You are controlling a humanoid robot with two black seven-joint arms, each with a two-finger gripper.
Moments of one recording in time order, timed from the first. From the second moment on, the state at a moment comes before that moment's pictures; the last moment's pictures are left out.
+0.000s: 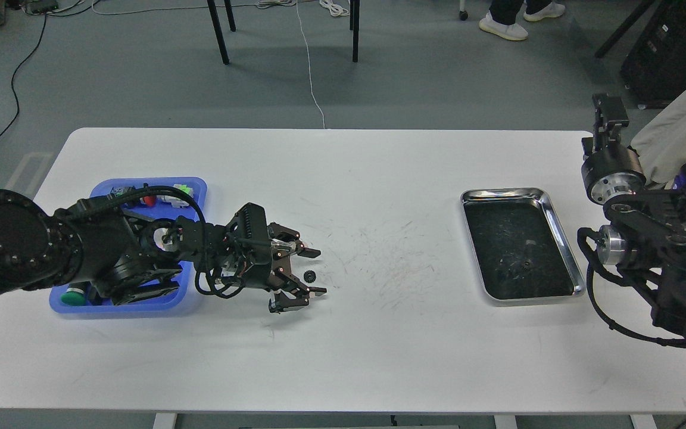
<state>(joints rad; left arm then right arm) -1.24 0.12 0.89 -0.79 1.44 0.49 -0.49 0.78 -0.43 0.40 0.70 -0.25 -0.35 0.44</state>
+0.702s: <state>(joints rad) -1.19 0.12 0.89 -0.75 1.44 0.49 -0.49 0.78 -0.42 0.41 0.71 -0.25 -0.35 0.44</state>
